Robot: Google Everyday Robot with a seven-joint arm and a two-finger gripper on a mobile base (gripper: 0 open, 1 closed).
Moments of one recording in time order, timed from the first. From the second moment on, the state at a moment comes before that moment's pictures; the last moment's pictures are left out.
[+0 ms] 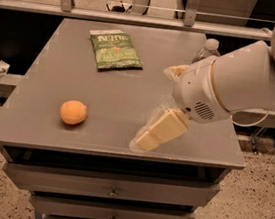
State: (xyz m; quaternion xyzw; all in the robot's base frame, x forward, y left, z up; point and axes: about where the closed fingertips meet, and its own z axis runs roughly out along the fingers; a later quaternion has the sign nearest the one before) arm 0.433 -0.038 0.933 -0.56 0.73 0.16 0.35
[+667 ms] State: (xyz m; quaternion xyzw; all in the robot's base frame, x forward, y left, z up) arm 0.435 -0.018 0.927 -0.56 0.73 0.18 0.36
